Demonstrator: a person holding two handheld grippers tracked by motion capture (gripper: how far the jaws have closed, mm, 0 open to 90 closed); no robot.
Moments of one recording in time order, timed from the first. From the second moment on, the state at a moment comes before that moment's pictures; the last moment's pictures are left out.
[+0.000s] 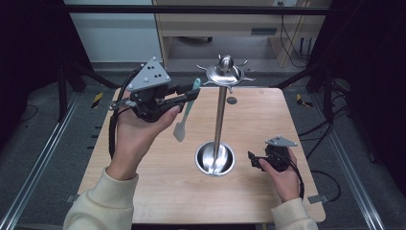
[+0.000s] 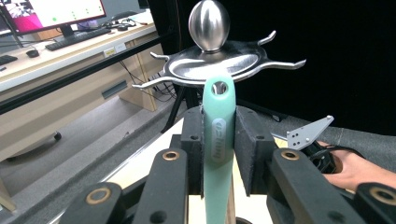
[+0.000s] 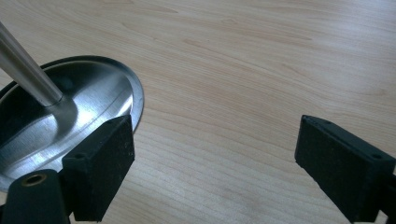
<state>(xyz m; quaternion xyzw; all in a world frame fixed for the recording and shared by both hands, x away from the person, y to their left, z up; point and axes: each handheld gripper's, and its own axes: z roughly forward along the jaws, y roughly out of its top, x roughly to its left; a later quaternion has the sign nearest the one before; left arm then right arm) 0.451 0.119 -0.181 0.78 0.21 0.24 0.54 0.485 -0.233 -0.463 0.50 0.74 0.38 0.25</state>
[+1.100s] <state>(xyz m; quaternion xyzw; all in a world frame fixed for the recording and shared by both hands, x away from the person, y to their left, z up) 0.459 0.113 -0.190 0.79 0.21 0.23 0.54 0.485 -0.233 -0.463 0.51 0.74 0.38 0.25</state>
